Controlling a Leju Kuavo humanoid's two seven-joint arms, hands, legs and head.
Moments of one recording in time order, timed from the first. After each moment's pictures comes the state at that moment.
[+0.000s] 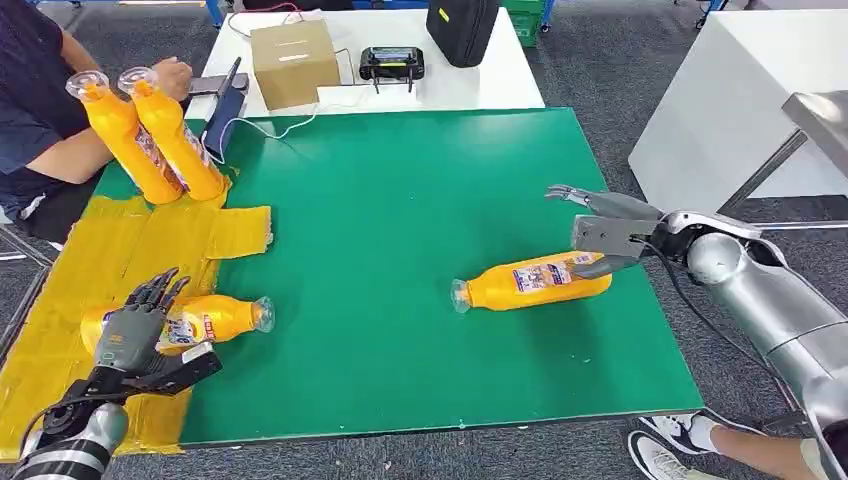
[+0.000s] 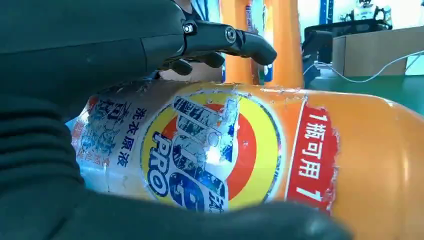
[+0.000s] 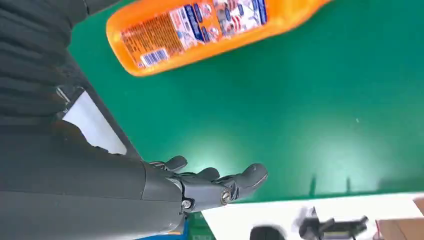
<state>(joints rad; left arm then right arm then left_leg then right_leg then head) -0.25 0.31 0.00 -0.90 -1.12 0.45 -0.38 -0.82 -0.64 0.82 -1.10 0.20 0.45 -0.20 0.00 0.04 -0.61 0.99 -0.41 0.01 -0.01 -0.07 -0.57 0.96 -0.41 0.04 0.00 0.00</state>
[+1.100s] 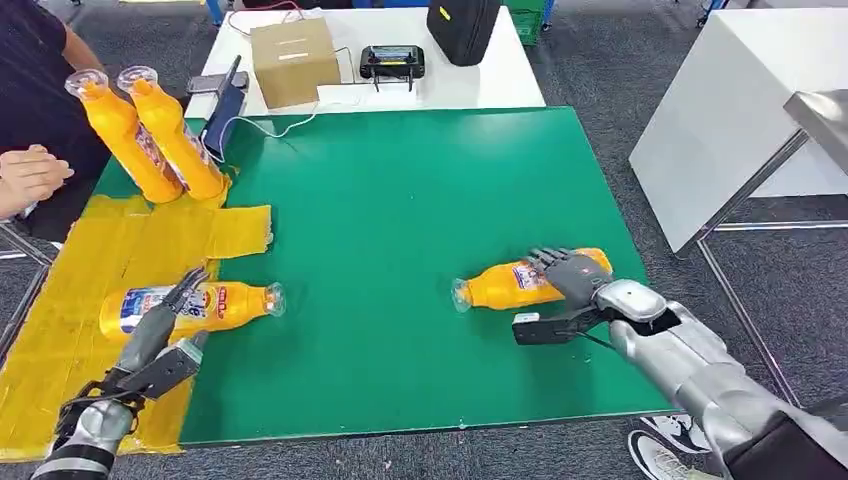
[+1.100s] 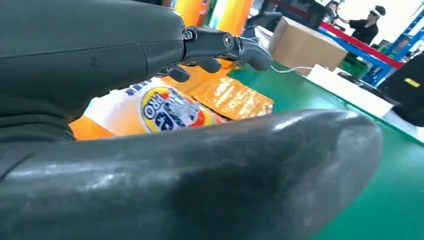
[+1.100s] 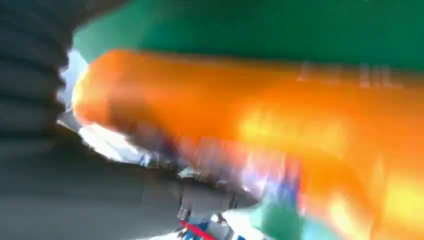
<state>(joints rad) -0.18 0.25 0.04 -1.10 -0.68 0.06 -0.59 -0.70 -0.38 0.93 -0.67 0.89 -0.03 -0.16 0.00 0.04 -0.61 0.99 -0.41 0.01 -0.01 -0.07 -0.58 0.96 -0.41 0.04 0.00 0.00</state>
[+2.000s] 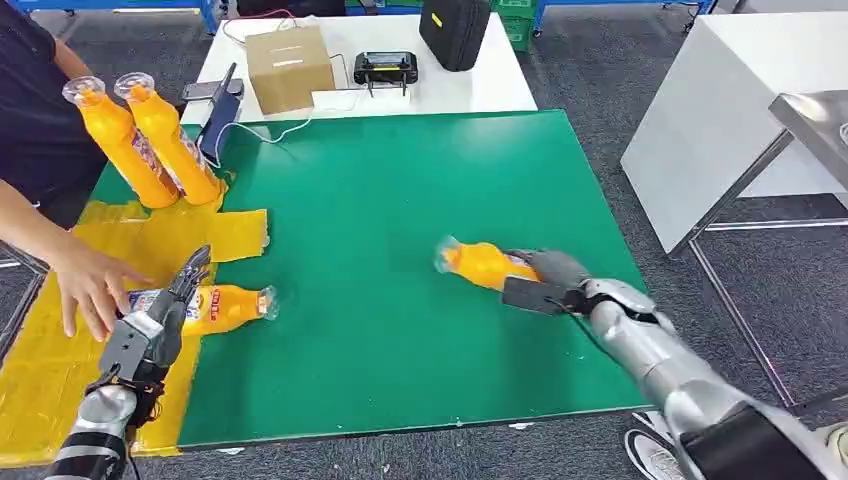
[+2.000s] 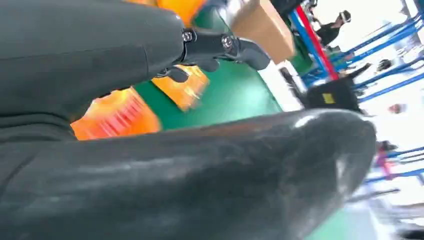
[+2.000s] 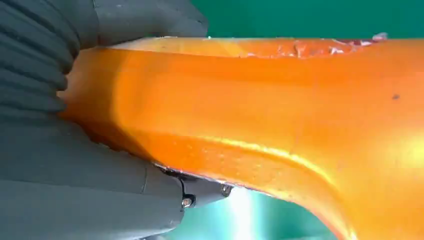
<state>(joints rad) -0.19 0.17 0.07 -1.17 -0.23 -0.25 -0.55 -0.64 -0.15 0.65 -0.64 0.39 0.03 -0.37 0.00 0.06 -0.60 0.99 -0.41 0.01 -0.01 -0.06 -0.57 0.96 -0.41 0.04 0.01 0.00</state>
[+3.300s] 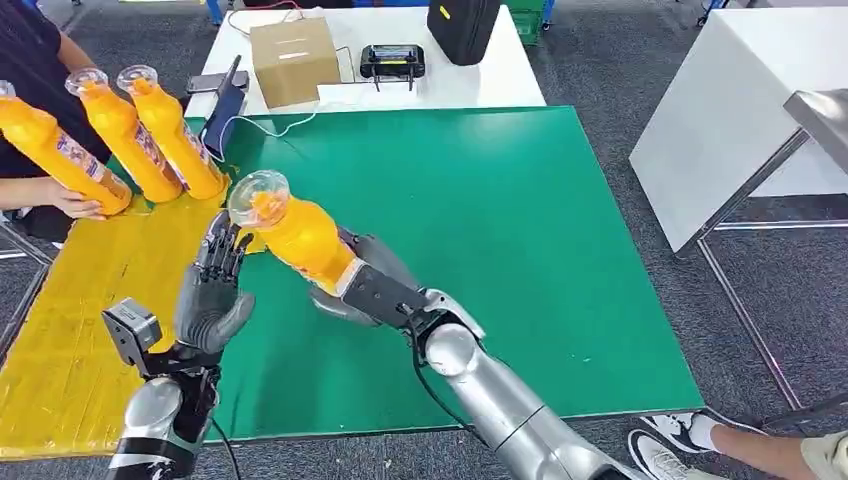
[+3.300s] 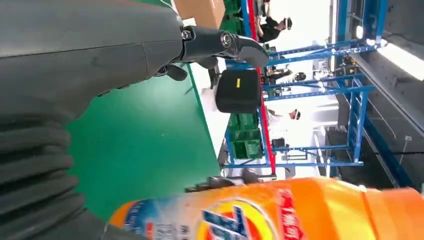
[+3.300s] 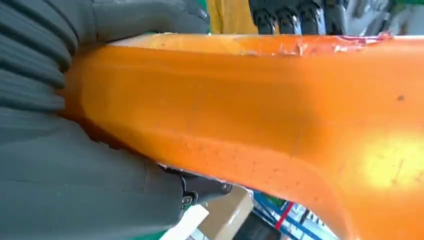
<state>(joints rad) -0.14 -0.05 -0.03 -1.46 -0.02 -0.25 -0.45 -0.51 0.24 0.61 -1.05 0.25 0.04 -0.26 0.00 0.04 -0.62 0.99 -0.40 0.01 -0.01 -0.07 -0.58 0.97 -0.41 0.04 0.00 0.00</state>
